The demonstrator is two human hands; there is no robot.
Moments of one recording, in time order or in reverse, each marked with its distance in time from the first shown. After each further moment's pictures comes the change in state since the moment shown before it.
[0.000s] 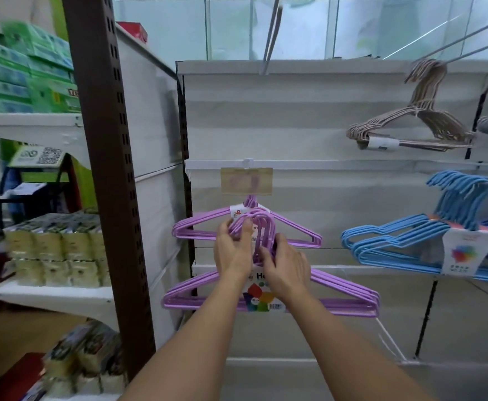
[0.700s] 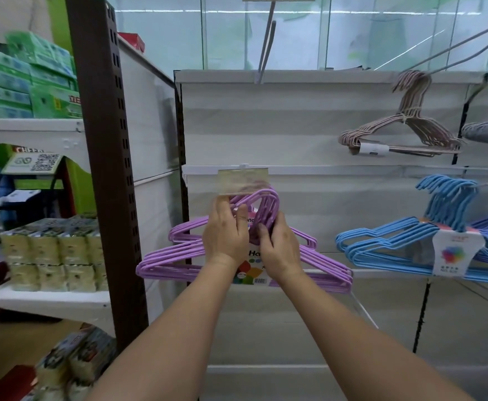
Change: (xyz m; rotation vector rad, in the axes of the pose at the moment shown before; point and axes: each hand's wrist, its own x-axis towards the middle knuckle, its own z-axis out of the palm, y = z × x) left_hand 0.012 0.033 -0.017 0.449 0.114 0.521; right_hand 0.018 -0.023 -0.020 0.343 0.156 -0.149
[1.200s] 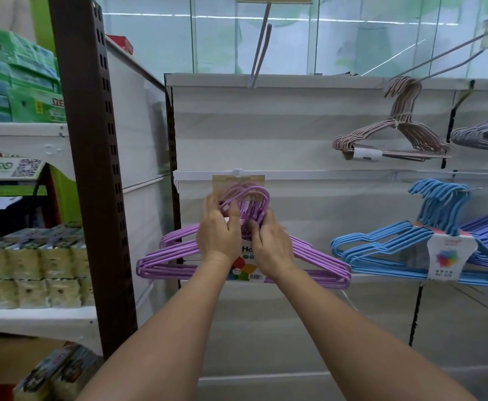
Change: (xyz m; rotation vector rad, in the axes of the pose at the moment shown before) left_hand 0.025 -0.008 0.013 -0.154 0.013 -0.075; right_hand 0.025 -0.005 0.006 -0.235 -0.061 -0.019
